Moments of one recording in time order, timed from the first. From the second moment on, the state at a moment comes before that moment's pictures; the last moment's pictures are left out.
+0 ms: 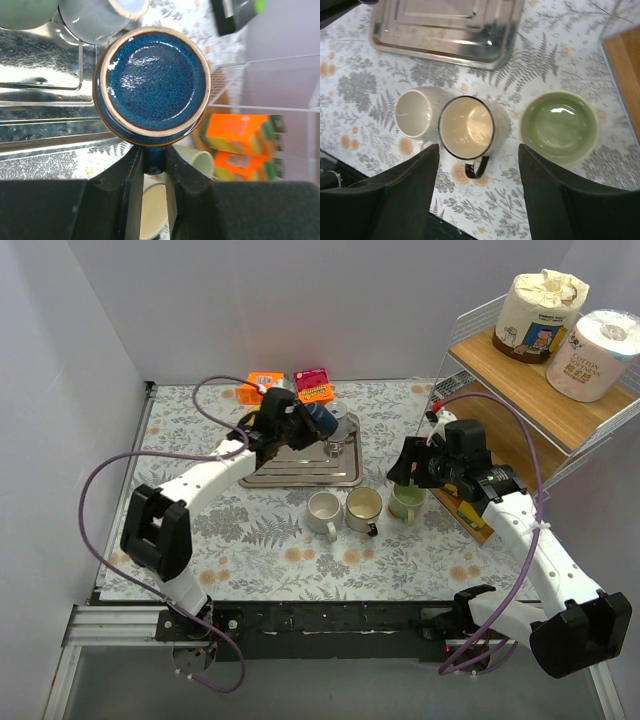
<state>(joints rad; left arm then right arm) -0.59 1.74 1.39 -0.24 0.00 -0.90 0.35 1.09 1.02 -0.62 -0.21 0.36</state>
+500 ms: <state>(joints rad) -0.38 1.32 1.15 -0.05 0.62 -1.12 0.37 1.11 0.95 0.04 -0.62 0.62</state>
